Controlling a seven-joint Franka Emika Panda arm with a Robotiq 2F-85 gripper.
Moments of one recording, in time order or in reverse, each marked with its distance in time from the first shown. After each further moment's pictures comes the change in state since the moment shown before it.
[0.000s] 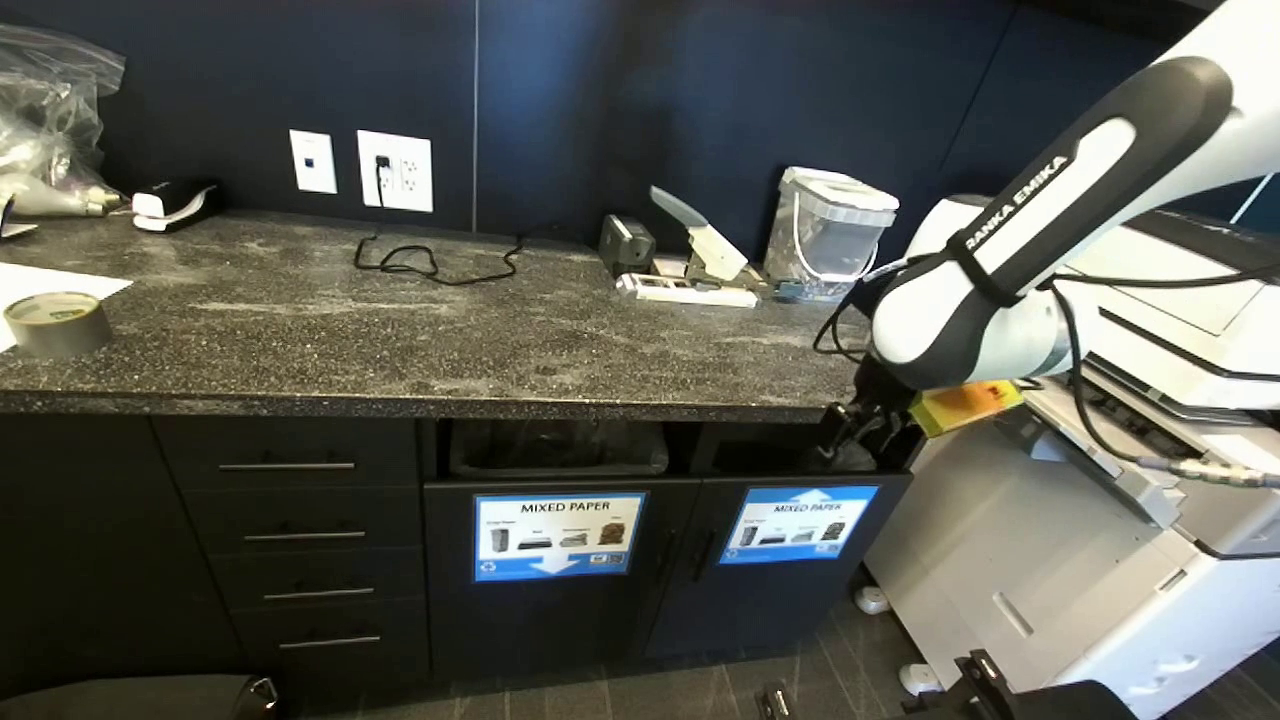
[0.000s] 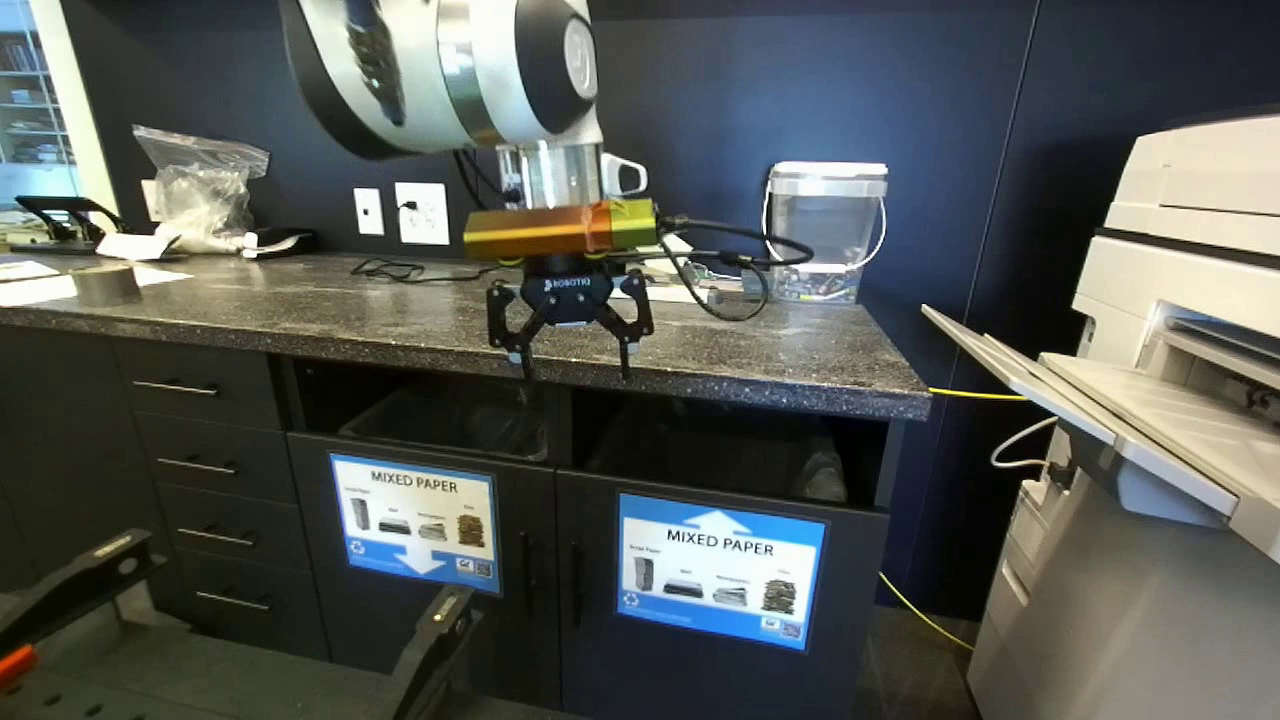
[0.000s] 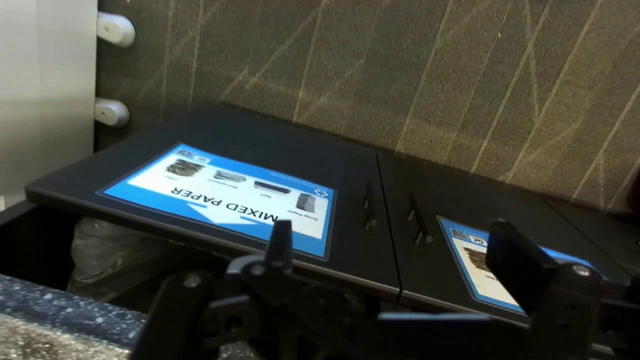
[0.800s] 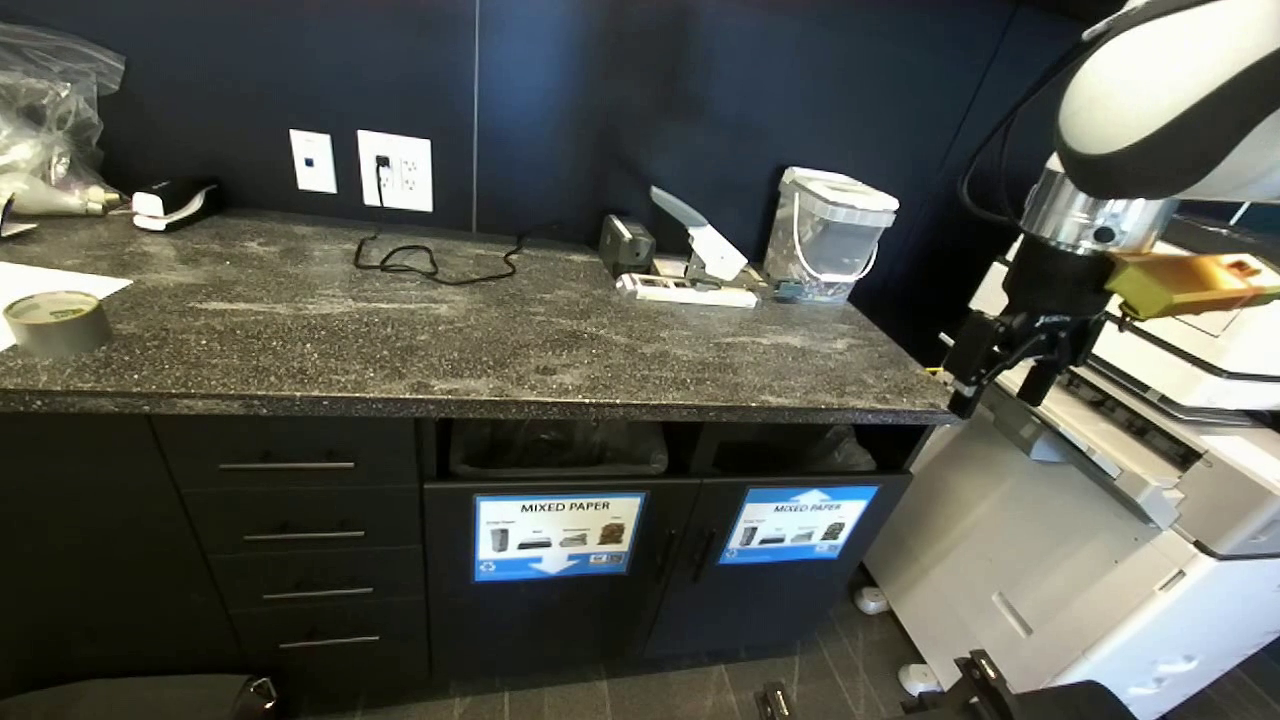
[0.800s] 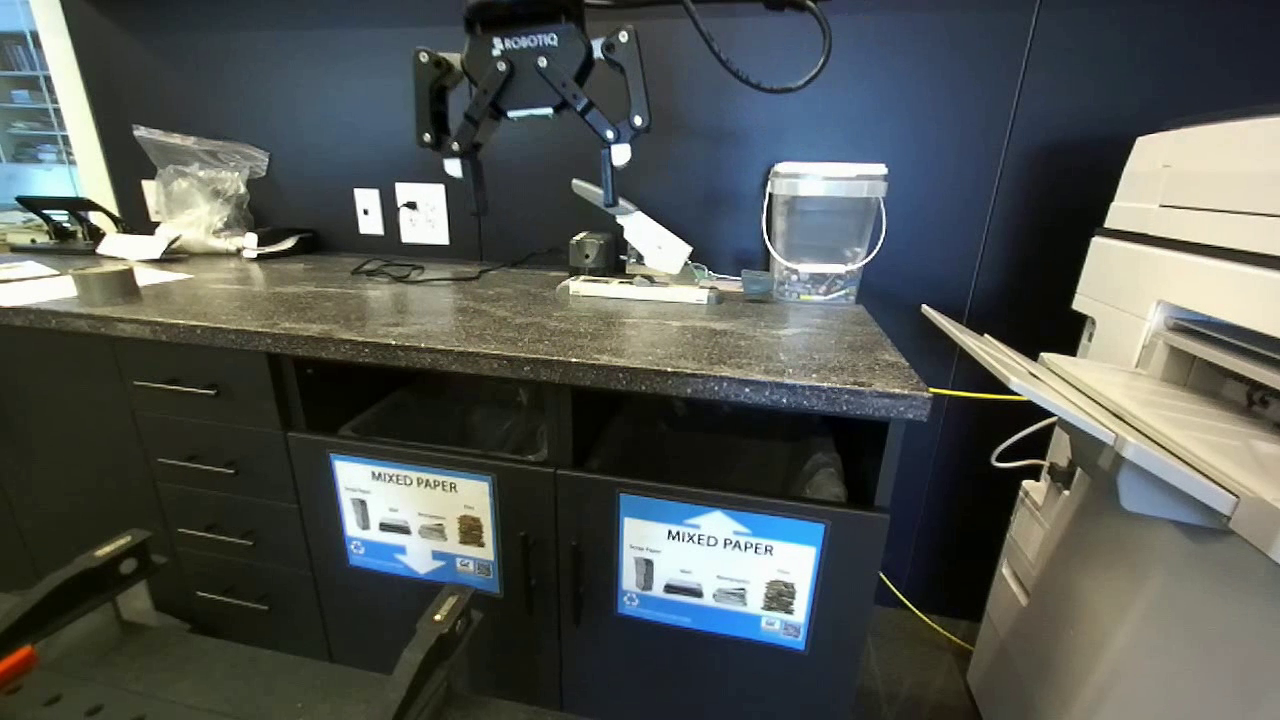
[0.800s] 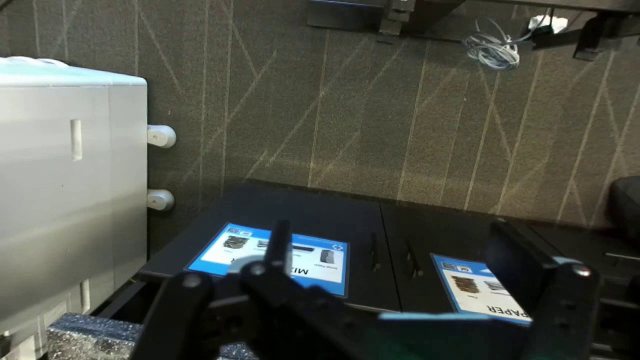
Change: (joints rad) arm 0.056 -0.669 -0.075 -0.161 0.074 -0.619 0.004
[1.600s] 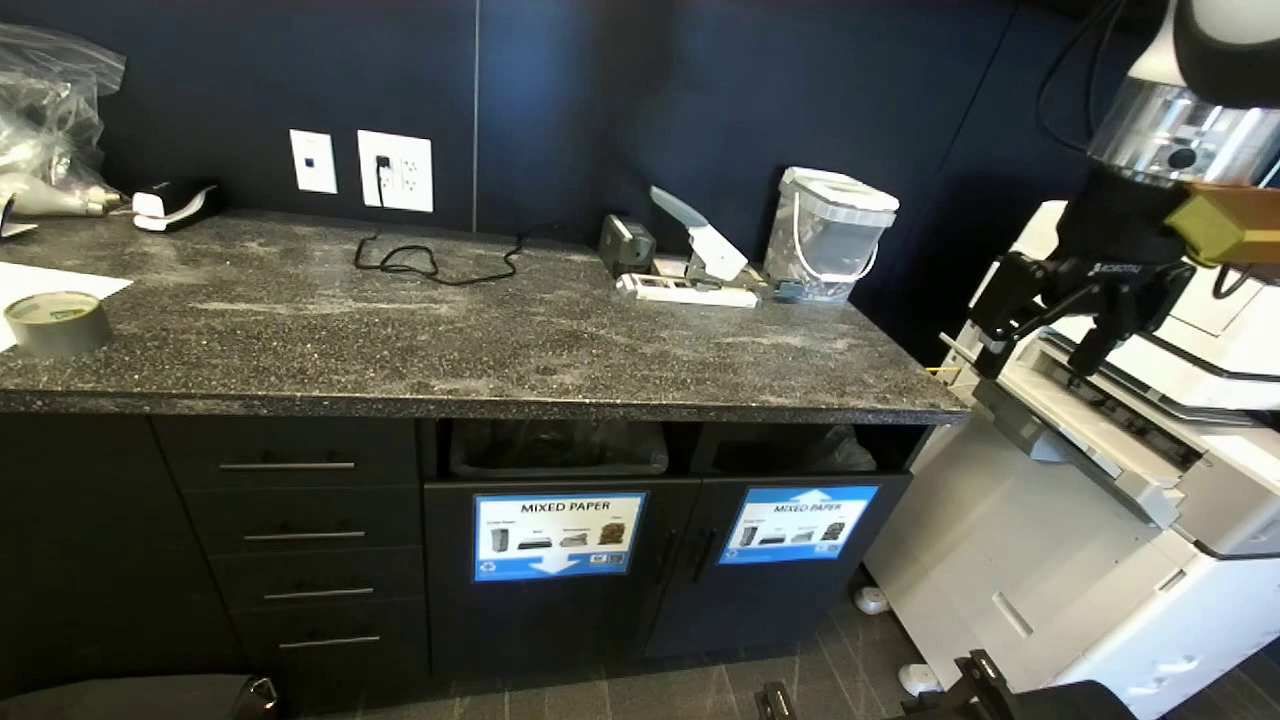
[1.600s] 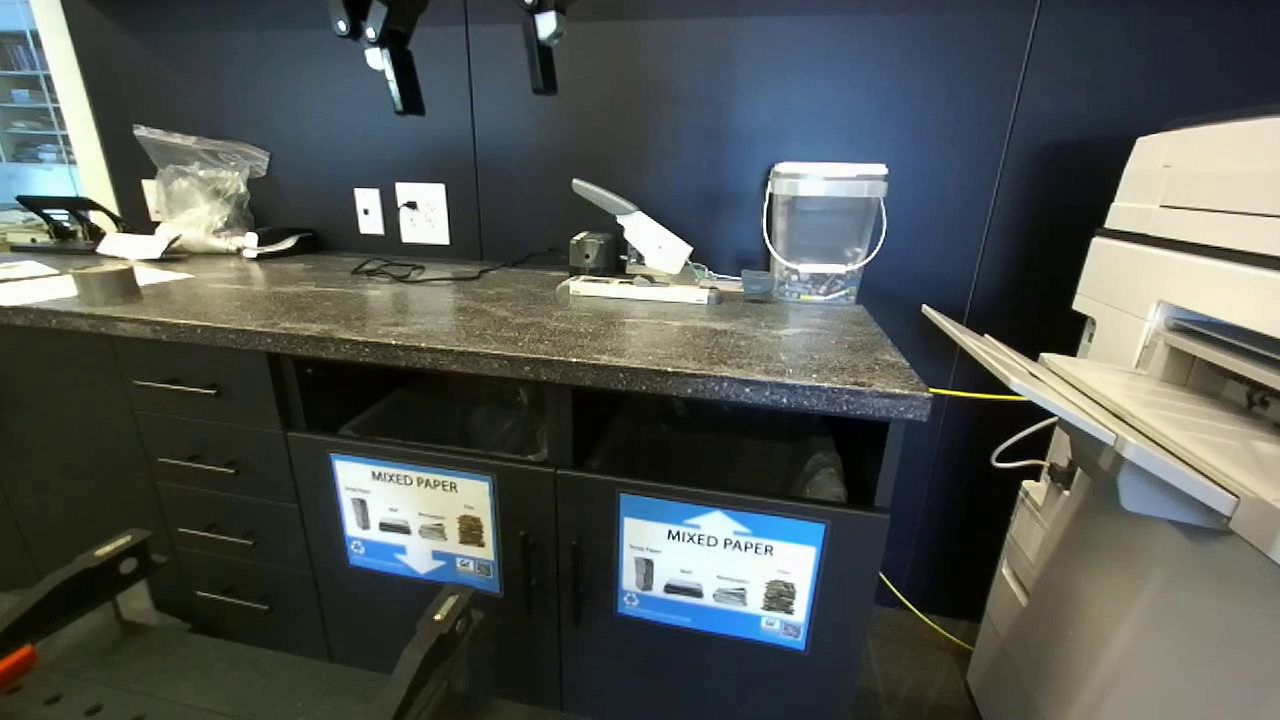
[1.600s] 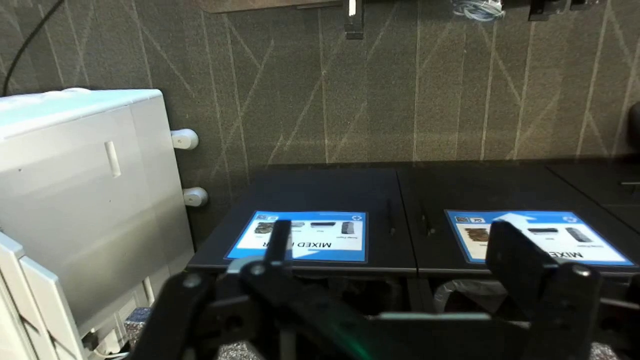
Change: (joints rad) arm 0.029 -0.276 0.051 -0.061 0.024 -0.135 0.216
